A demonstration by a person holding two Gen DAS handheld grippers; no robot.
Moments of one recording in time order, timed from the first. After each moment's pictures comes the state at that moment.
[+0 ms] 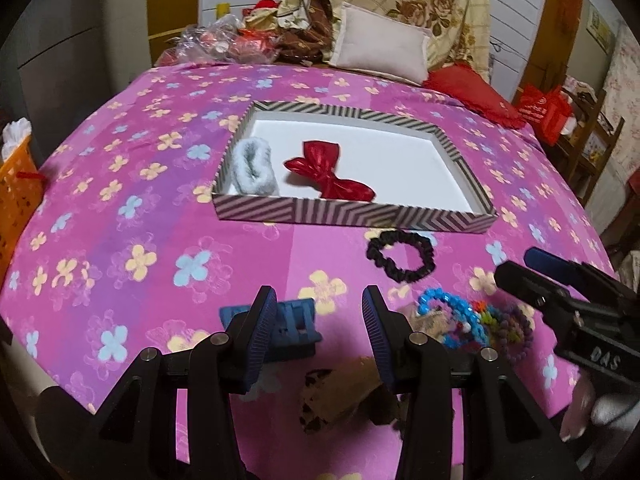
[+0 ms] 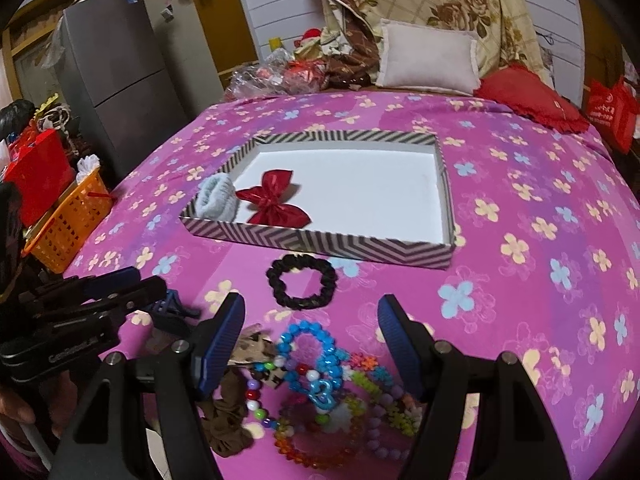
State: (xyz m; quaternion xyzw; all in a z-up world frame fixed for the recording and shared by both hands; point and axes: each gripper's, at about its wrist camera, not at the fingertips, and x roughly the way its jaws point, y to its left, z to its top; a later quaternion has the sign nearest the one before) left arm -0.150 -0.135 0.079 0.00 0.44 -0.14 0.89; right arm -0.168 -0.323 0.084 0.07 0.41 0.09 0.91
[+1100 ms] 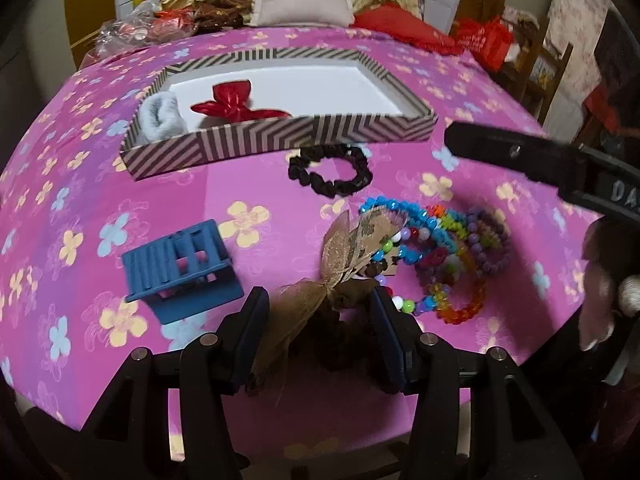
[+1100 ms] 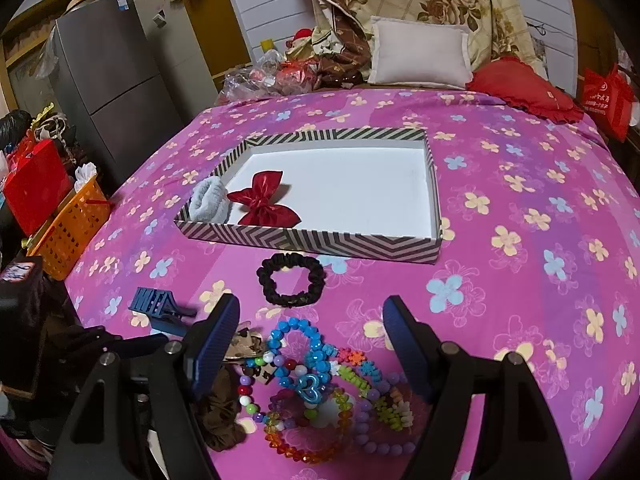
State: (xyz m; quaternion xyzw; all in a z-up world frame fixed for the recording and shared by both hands) left arm -0.176 -0.173 0.039 0.07 0.48 -0.24 0.84; right arm -0.169 -0.335 0.083 0.09 0.41 0.09 0.90
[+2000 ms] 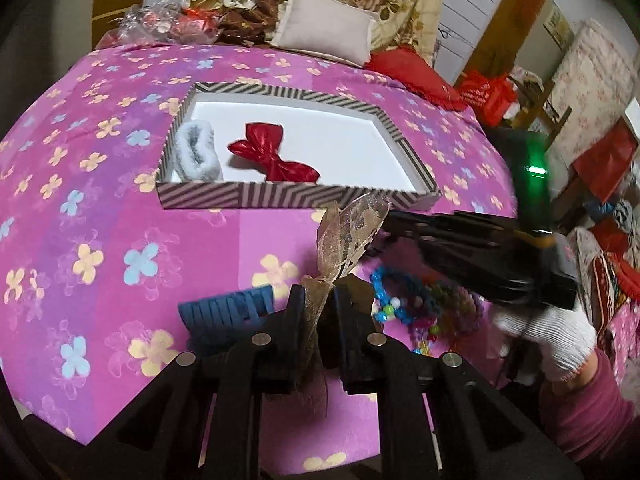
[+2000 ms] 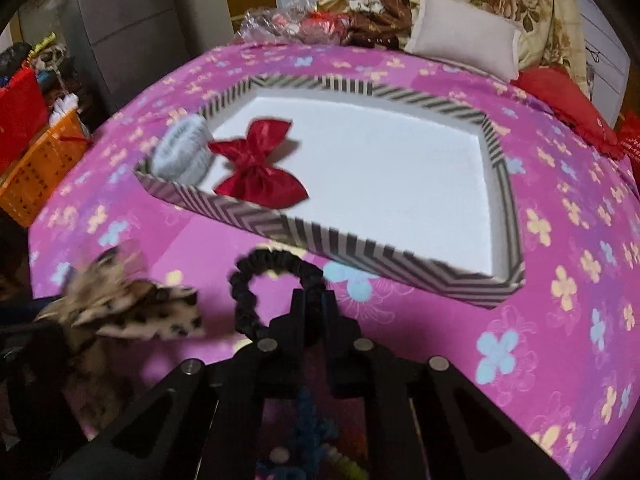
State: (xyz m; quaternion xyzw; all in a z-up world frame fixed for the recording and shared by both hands) left arm -0.139 -0.124 0.081 -0.04 0.46 -0.25 0.85; right arm -0.099 -0.300 0.043 0.00 0.46 0.12 0.88
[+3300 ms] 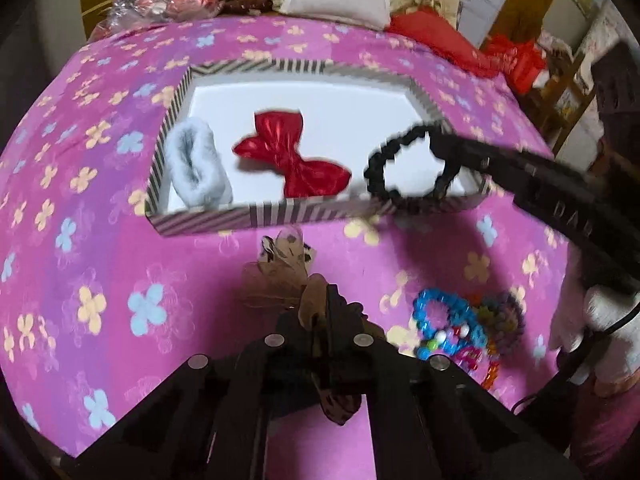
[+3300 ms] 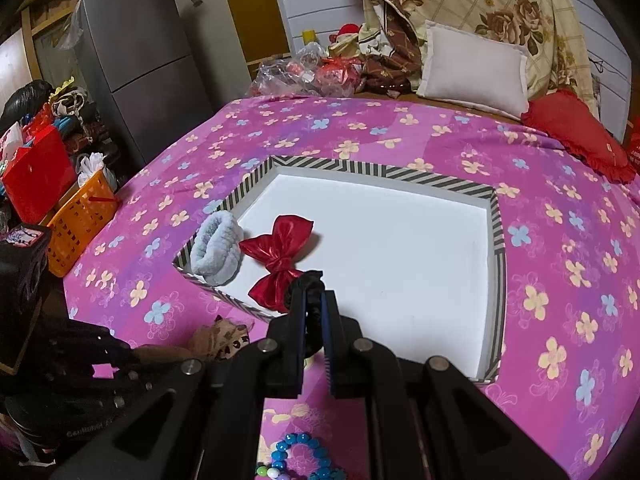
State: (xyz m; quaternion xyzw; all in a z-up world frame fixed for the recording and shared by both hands) left arm -0.083 -0.145 0.068 0.01 0.52 -0.23 0.82; right arm -0.061 -0.305 0.092 0.04 0.41 0.15 0.90
